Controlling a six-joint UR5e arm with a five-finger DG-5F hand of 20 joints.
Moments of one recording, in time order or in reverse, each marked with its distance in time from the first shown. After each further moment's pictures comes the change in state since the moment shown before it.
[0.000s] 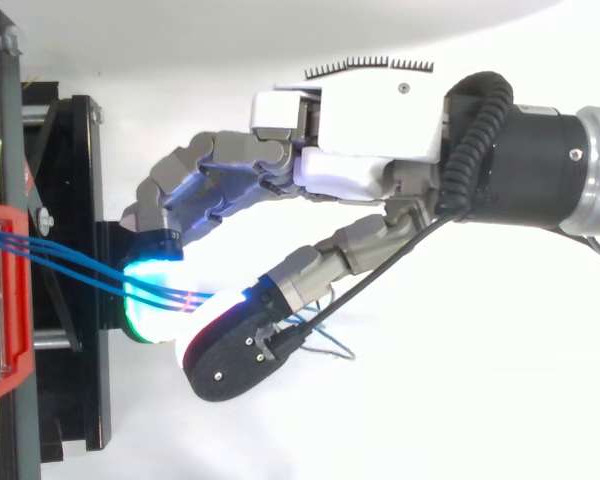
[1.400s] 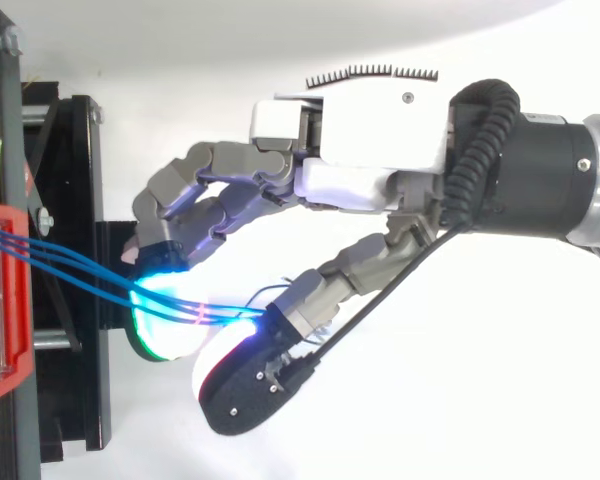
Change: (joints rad) arm 0.009 0.008 0.004 -0.003 0.004 -0.005
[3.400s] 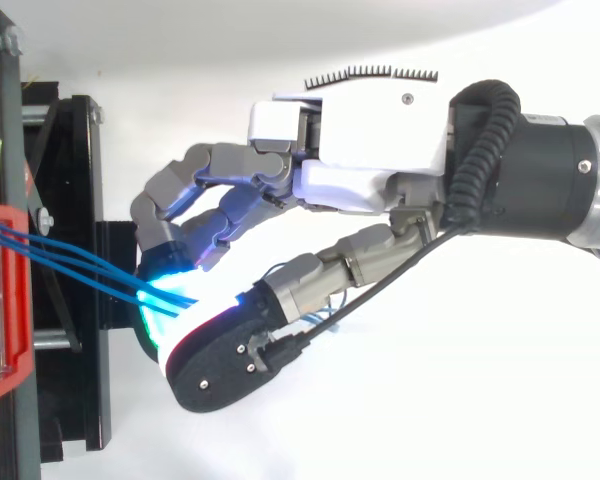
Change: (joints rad) arm 0.001 0.000 0.005 -0.003 0.000 -0.002
